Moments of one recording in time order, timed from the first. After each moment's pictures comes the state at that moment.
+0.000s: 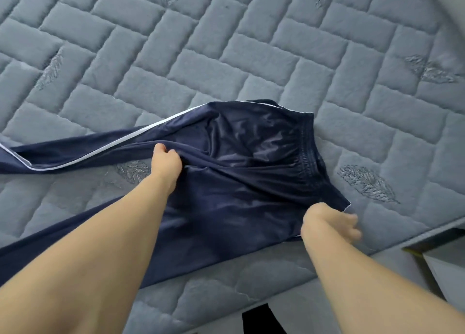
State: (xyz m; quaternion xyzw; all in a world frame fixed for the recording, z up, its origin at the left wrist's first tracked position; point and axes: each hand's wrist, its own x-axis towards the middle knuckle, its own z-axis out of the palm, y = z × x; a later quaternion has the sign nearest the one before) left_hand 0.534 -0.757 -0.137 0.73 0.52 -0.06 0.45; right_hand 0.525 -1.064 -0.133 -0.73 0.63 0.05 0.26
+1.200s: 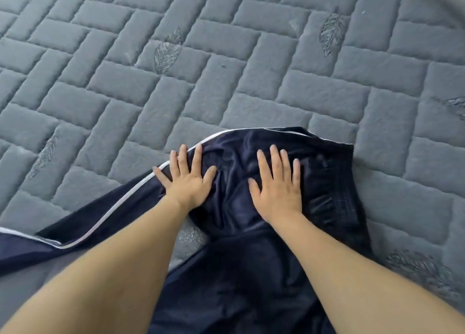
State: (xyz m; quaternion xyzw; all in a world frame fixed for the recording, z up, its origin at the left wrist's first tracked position) left_hand 0.691 -0.730 -0.186 0.95 0.23 -0.20 0.10; right_hand 0.709 -0.937 -0.189 -0.98 -0.14 0.04 0.12
